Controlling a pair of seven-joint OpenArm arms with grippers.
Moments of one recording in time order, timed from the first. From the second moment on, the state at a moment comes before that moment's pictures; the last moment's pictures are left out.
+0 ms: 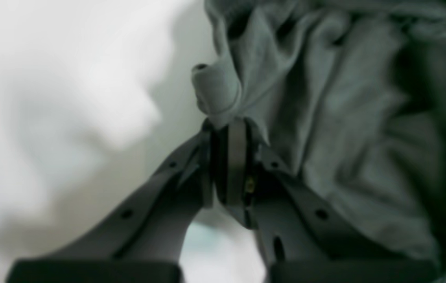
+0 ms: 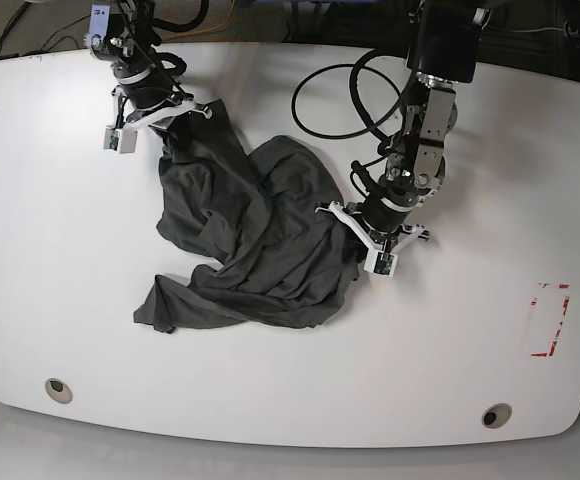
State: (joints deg) left arm -3.7 -1.5 9.4 79.3 -8.1 -9.4 21.4; right arm -32.6 3.6 13.9 112.1 36.8 4.9 -37.9
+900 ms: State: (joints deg) left arm 3.5 -6.5 6.3 106.3 -8.2 -9.6 26.7; right arm -26.5 8.1 14.2 112.8 36.8 5.0 -37.4
